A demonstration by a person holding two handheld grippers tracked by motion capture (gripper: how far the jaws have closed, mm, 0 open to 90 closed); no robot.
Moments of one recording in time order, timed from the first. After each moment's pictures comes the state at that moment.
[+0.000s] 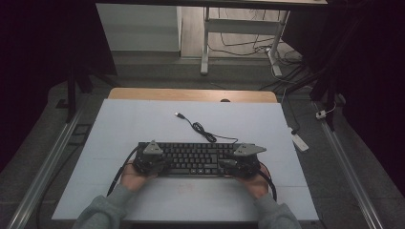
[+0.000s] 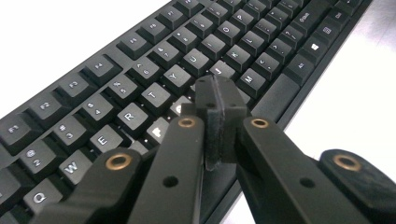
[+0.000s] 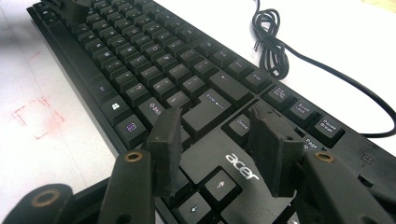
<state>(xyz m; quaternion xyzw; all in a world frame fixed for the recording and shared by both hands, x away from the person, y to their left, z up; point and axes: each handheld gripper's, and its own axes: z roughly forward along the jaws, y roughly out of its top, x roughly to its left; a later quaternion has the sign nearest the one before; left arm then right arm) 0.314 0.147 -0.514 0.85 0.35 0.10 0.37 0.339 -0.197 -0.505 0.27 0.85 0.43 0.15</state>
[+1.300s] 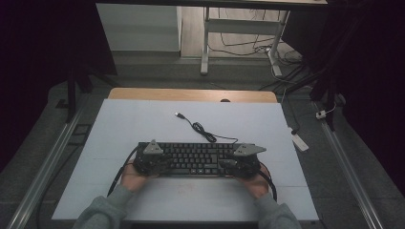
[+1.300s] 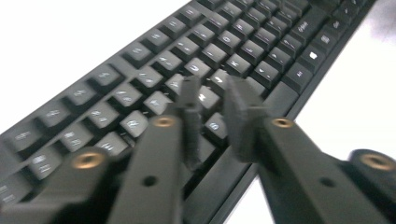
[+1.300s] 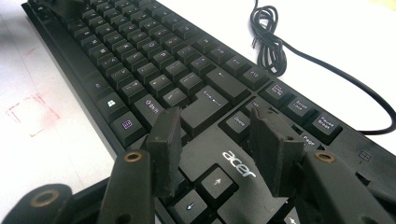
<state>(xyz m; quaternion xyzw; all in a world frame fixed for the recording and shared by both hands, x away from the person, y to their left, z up) 0.311 0.152 -0.507 0.84 0.36 0.12 0.39 0.340 -0.197 -0.506 0.27 0.85 0.42 0.15</state>
